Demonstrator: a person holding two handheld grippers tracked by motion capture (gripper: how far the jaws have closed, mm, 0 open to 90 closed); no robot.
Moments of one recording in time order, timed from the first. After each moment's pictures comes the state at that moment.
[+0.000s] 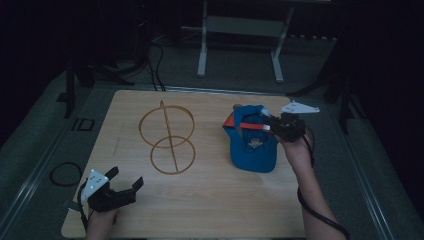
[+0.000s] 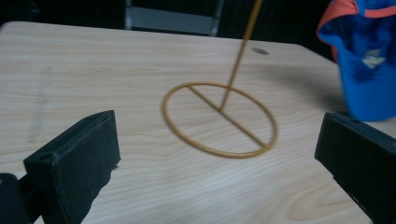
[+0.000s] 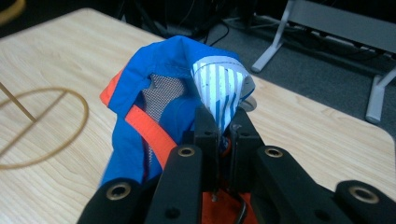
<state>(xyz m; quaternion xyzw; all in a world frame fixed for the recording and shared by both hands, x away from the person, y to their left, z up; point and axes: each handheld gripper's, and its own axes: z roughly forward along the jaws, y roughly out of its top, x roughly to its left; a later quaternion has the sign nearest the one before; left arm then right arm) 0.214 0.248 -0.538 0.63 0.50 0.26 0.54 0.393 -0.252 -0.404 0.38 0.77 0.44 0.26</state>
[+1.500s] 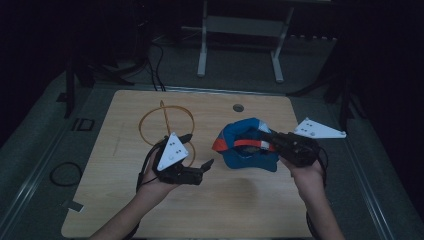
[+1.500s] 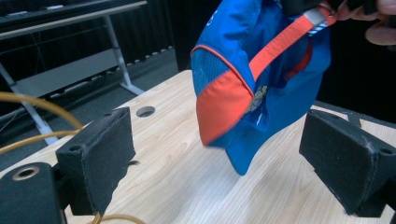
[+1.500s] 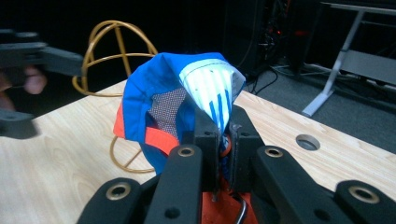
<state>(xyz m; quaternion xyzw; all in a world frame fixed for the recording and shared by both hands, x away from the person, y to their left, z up) 0.256 0.081 -0.402 0.76 0.26 0.26 0.53 0.294 -0.241 -0.362 0.30 0.76 0.54 0.22</state>
